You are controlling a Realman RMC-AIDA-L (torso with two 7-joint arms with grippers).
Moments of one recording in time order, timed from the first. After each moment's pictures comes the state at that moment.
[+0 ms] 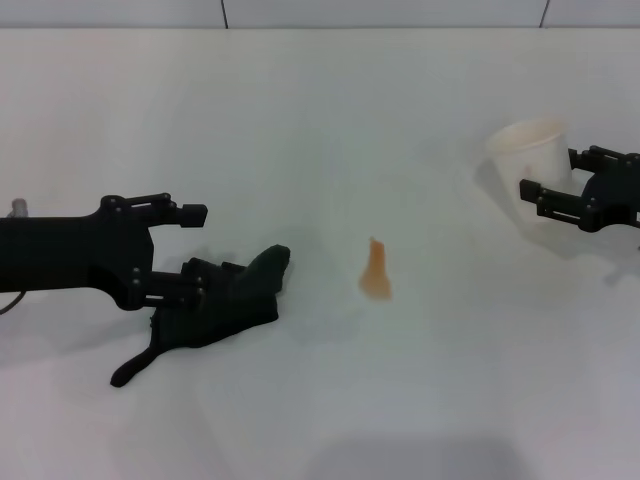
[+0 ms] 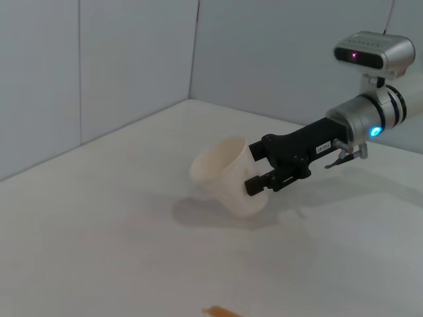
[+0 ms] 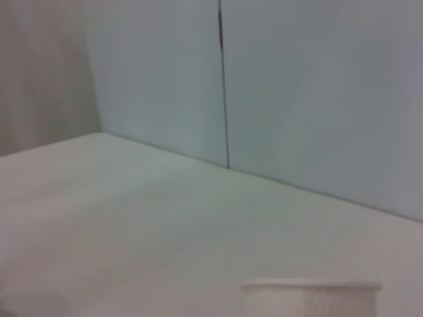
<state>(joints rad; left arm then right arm) -0.37 -2.04 0.94 0.99 1.91 1.65 -1.51 0.35 2.01 -1.04 -0.66 -1.53 -1.10 1.21</state>
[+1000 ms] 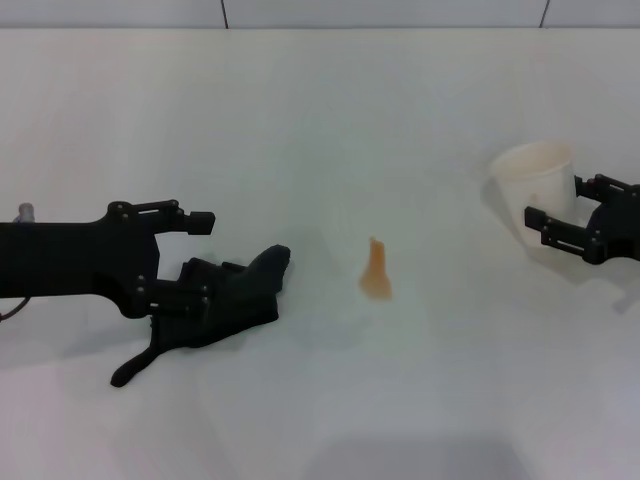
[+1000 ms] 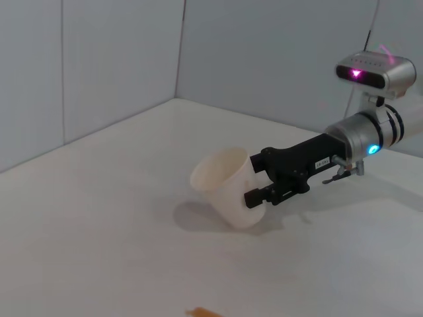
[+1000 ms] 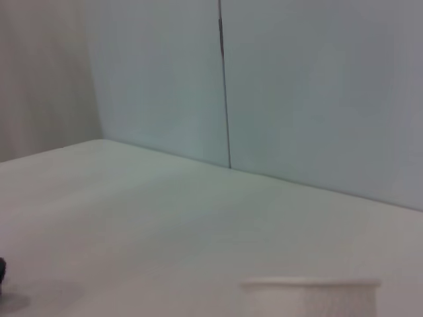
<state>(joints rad) -0.37 -2.04 0.95 0.99 1.92 1.68 -1.51 0.32 2.01 -1.04 -0.54 -1.42 -1.14 1.05</state>
